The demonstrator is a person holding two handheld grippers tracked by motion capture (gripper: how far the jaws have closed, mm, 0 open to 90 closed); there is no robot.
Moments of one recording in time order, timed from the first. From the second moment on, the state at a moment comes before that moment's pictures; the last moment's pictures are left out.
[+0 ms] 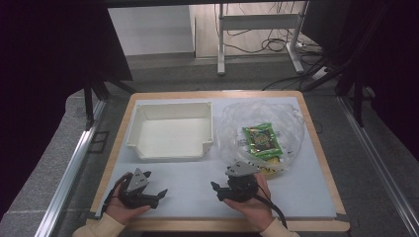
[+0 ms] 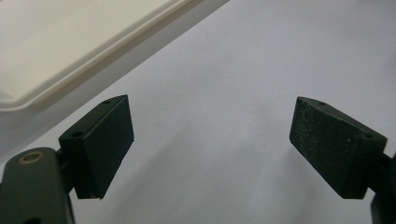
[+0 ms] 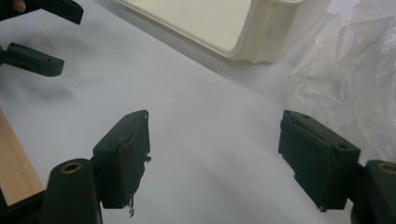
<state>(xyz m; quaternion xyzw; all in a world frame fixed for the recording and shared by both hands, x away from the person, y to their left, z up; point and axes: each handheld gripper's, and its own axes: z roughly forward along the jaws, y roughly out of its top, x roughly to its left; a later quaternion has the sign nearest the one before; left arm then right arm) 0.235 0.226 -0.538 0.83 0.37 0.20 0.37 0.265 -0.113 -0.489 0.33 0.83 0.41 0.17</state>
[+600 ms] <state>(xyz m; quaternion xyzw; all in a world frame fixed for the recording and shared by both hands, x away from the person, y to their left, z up) 0.235 0.221 -0.539 0.81 0.38 0.22 0.38 0.278 -0.110 -0.481 0.31 0.84 0.42 0.13</state>
